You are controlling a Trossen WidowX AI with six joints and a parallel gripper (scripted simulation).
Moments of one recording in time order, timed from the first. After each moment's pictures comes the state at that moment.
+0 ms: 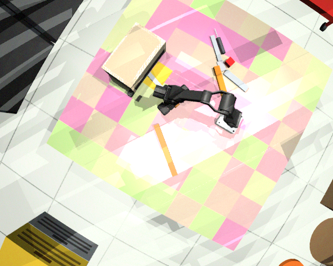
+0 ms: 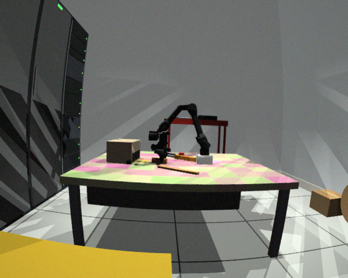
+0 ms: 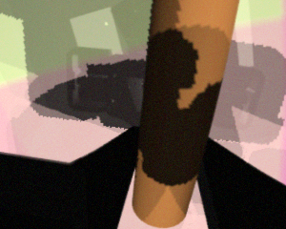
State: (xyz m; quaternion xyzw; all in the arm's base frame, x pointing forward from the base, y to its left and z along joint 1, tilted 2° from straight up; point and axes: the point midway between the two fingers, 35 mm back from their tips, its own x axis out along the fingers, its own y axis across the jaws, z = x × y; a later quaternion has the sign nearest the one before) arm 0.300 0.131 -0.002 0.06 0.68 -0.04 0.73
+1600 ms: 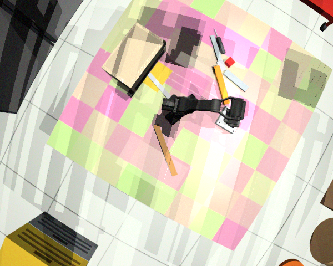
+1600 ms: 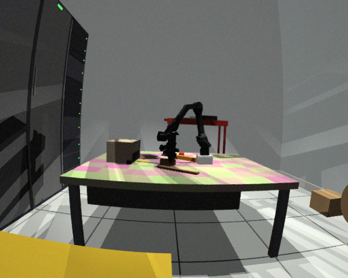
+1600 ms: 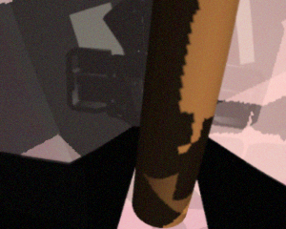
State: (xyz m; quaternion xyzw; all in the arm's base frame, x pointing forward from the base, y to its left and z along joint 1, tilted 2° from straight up) arm 0.235 0.142 -0.007 0.06 0.68 -0.04 0.73
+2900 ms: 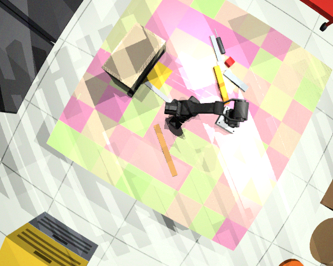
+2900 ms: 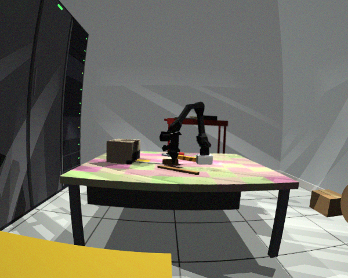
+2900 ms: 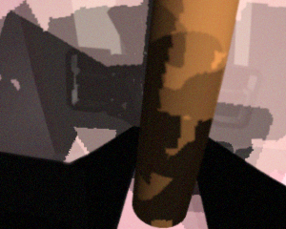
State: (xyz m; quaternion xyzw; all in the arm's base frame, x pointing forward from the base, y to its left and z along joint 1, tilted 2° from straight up) arm 0.216 0.145 -0.007 0.00 0.69 0.01 0.73
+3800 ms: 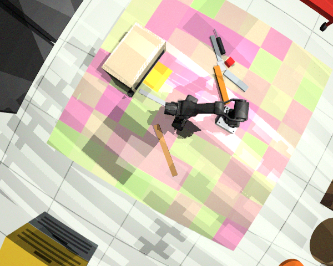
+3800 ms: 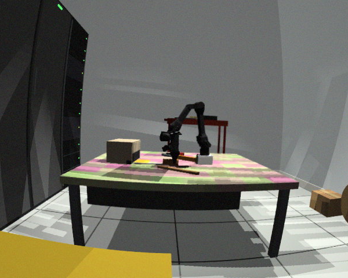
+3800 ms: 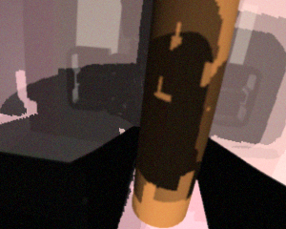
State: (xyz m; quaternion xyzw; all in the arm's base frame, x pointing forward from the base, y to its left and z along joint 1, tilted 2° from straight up) arm 0.215 0.145 -0.006 -0.08 0.68 0.09 0.72
